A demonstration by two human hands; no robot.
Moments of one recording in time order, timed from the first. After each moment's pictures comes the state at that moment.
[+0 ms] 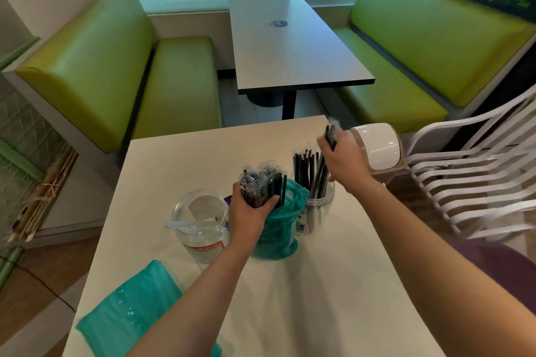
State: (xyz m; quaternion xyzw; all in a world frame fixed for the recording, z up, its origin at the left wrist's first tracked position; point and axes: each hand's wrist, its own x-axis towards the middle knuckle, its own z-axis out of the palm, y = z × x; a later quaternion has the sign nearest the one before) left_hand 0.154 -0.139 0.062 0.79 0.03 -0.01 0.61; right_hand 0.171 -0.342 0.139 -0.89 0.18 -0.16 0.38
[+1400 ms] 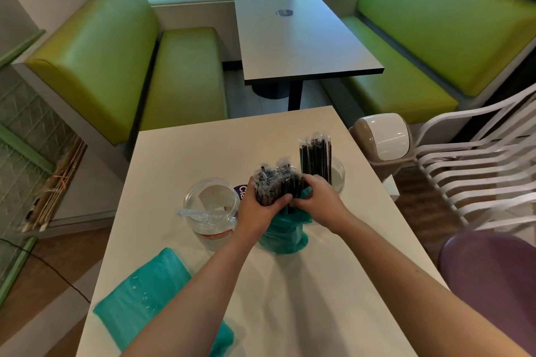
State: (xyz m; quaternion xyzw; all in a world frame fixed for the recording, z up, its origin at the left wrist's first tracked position) left_hand 0.150 -0.125 0.048 0.77 -0.01 -0.08 0.63; right_hand 0.120 -0.277 0.083 -0.88 0.10 0.00 0.46
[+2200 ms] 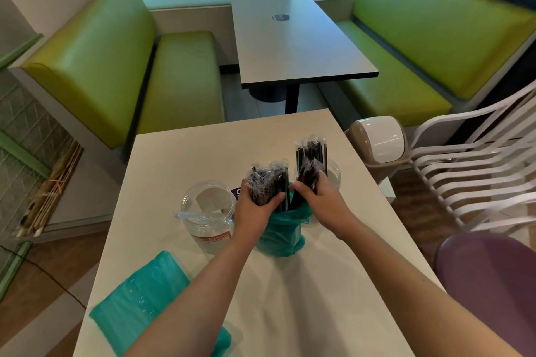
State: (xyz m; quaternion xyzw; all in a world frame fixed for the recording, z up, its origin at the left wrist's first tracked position) left_hand 0.153 -0.129 0.044 0.78 0.02 -0.05 0.63; right_hand 0.107 -0.279 0.098 -0.79 0.13 -0.04 0.59
